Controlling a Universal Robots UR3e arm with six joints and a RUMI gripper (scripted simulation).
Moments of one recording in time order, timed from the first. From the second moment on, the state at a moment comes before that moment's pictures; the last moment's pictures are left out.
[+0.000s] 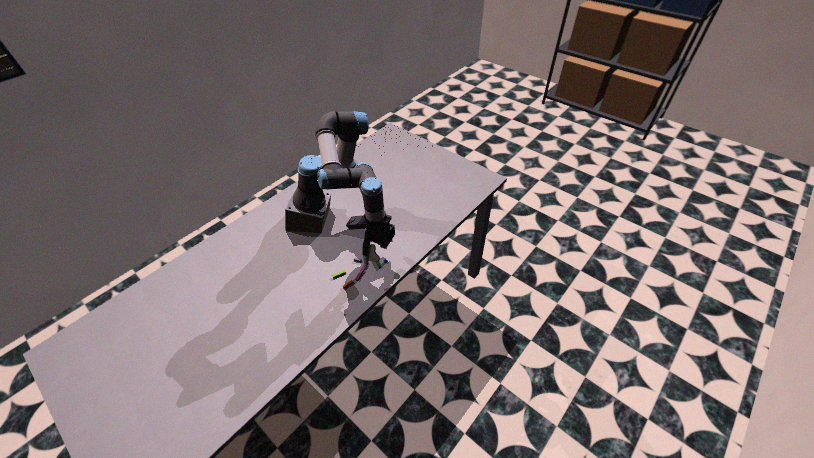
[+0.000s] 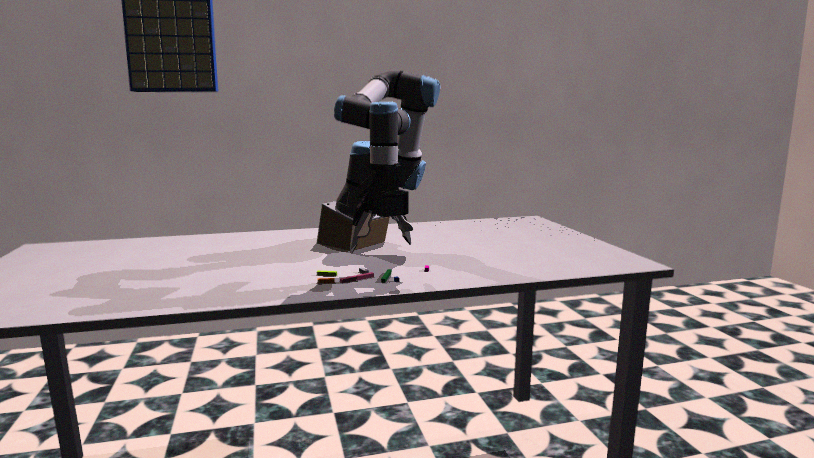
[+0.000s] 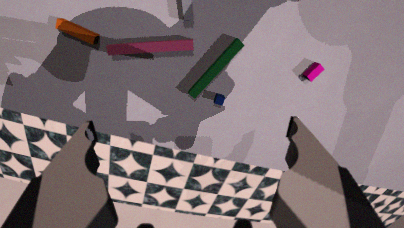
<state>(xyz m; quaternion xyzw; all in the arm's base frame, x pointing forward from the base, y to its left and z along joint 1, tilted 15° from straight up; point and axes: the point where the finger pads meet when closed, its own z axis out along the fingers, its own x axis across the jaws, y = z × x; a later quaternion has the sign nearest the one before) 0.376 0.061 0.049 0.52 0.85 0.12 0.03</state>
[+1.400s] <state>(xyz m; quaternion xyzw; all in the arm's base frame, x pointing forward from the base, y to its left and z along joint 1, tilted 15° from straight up) 0.365 0.081 0.052 0.17 0.98 0.10 0.07</state>
